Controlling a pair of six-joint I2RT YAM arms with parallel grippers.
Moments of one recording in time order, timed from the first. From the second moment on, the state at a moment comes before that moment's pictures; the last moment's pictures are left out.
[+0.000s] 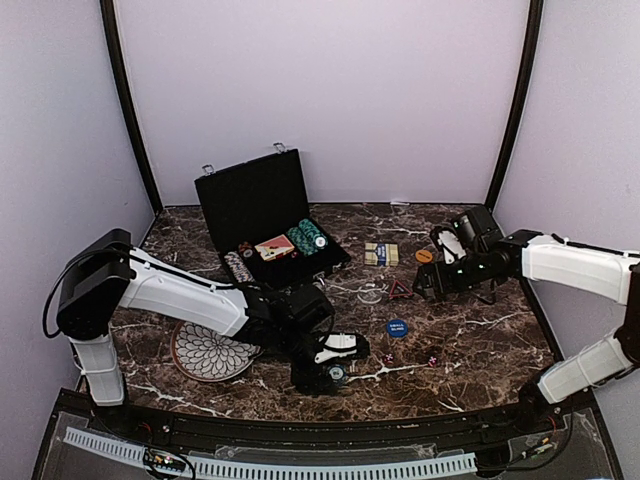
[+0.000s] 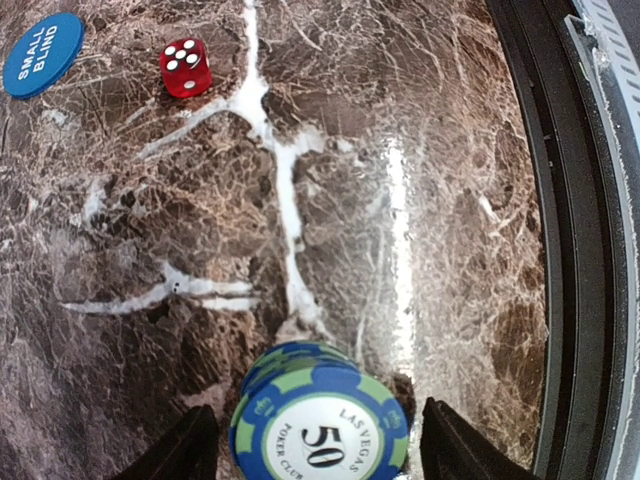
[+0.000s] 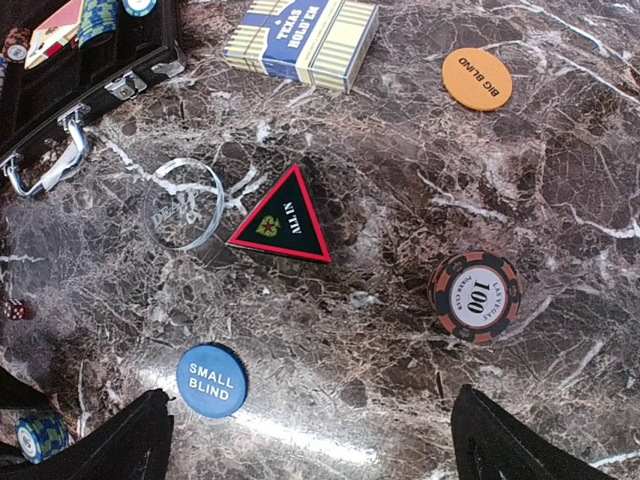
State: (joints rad) left arm -1.13 1.89 1.11 -0.29 0.29 0.34; right arm 0.49 1.33 0.87 -0.50 -0.05 0.23
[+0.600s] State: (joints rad) left arm -1.13 1.90 1.11 -0.28 0.27 0.35; right arm 0.50 1.37 0.87 -0.50 -0.05 0.23
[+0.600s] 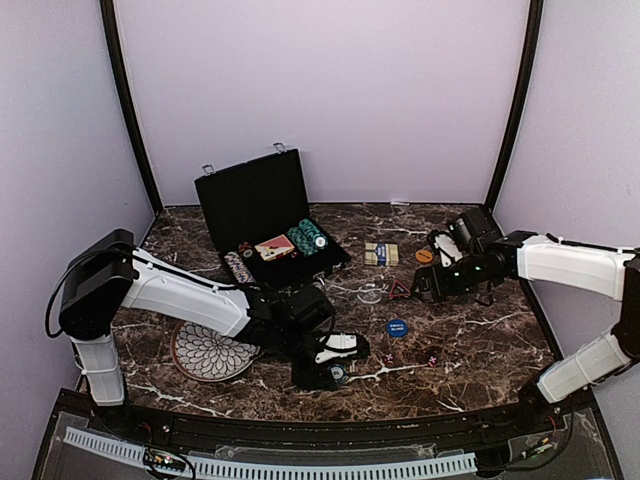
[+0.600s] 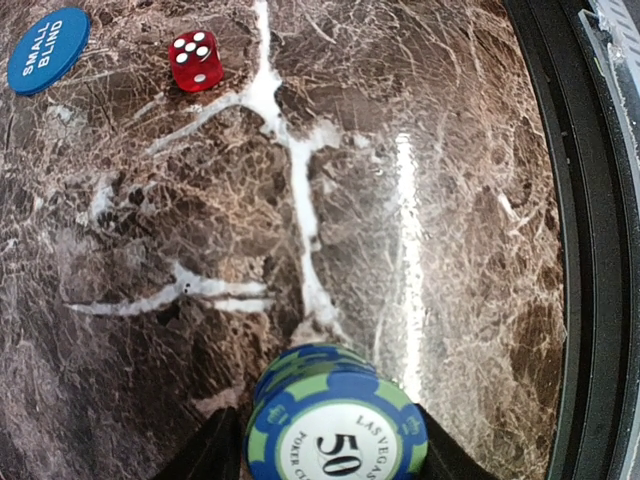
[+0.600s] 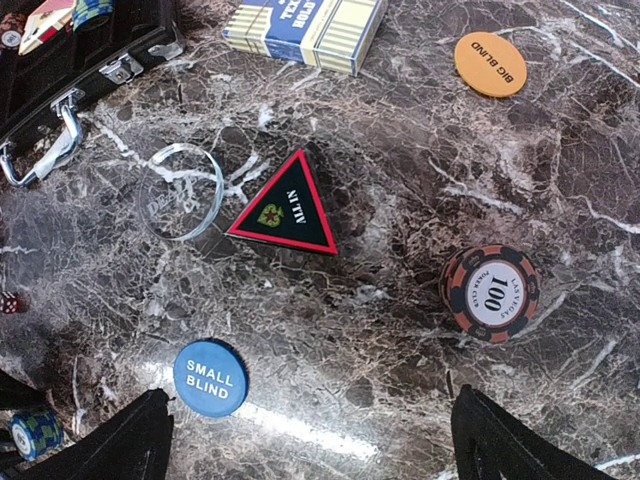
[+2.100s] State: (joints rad) left arm -1.06 1.81 1.23 -0.31 0.30 0.25; right arm 0.57 1.25 0.71 -0.31 -0.51 0.50
